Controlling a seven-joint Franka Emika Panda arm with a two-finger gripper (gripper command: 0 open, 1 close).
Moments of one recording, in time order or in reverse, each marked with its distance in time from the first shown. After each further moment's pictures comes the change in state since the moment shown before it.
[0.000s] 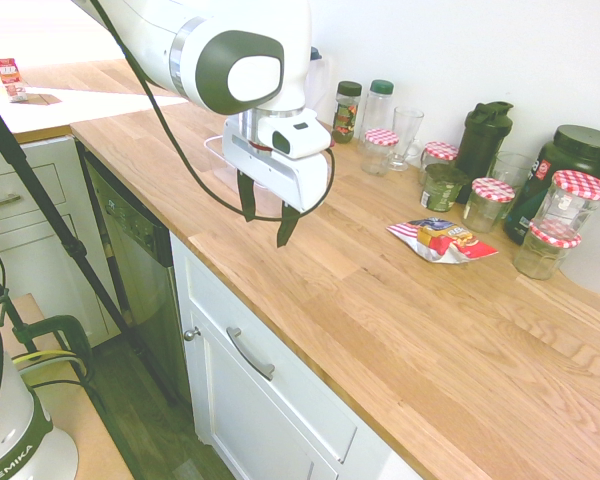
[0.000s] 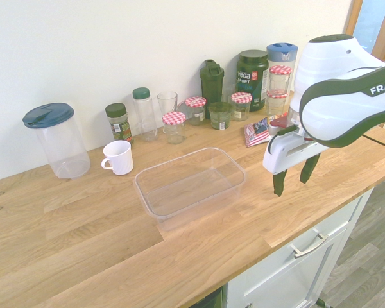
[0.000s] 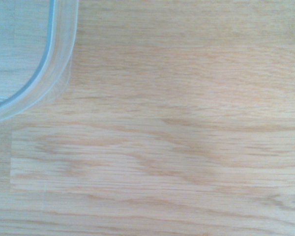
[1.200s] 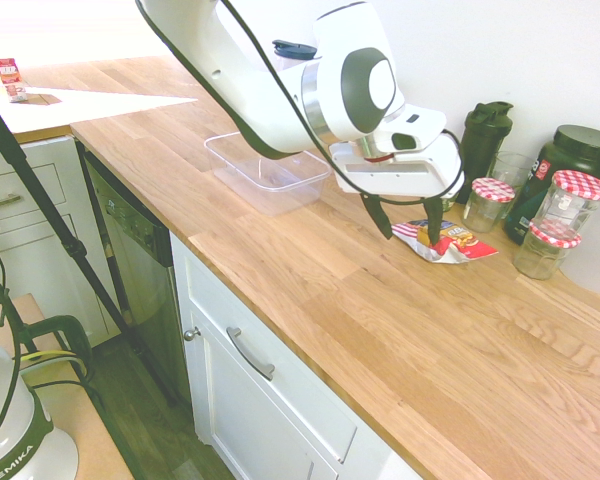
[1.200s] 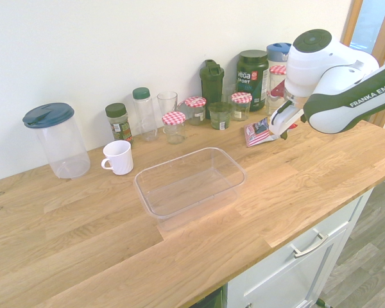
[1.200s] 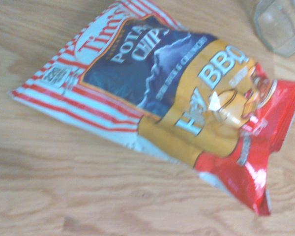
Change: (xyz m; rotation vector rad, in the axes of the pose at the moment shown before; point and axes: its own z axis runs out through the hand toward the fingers) arm 0.171 -0.011 -0.002 -0.104 0.533 -0.116
